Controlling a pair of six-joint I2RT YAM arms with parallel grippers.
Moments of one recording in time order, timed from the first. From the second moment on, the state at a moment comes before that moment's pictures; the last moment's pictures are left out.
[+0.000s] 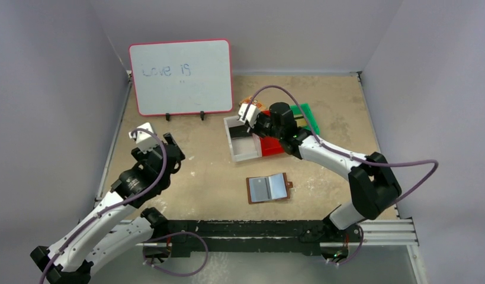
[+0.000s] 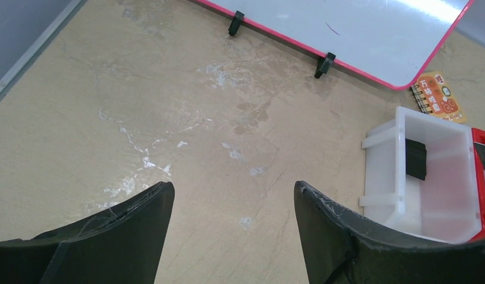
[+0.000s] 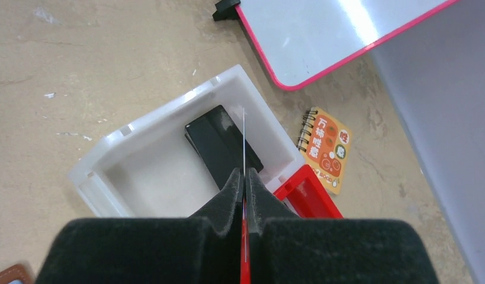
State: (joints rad) left arm -0.69 0.68 0.77 -0.76 -0.87 -0.81; right arm 0.63 1.51 0.99 0.13 -0.24 -0.54
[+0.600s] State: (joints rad) left arm -0.69 0.68 0.77 -0.77 -0.86 -0.82; right arm 0.68 1.73 1.06 0.18 -0.18 -0.80
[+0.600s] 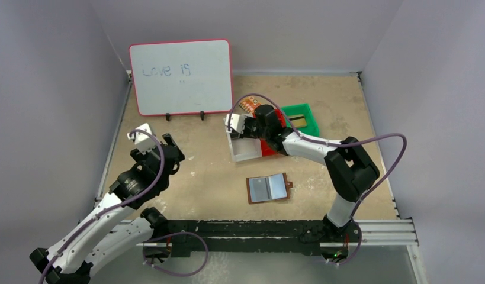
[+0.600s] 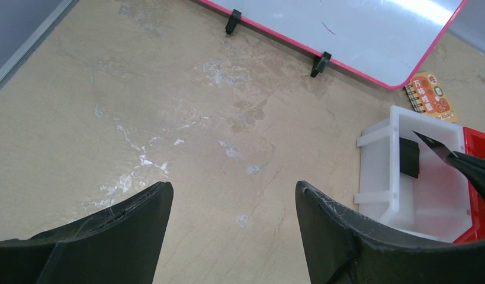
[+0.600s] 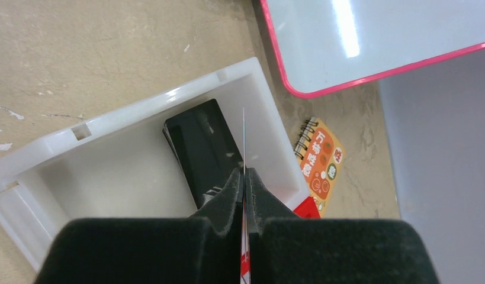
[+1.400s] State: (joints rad) left arm -0.69 0.65 0.77 -0.79 -0.86 -0.82; right arm 0.72 1.95 1.19 0.15 -0.06 -0.93
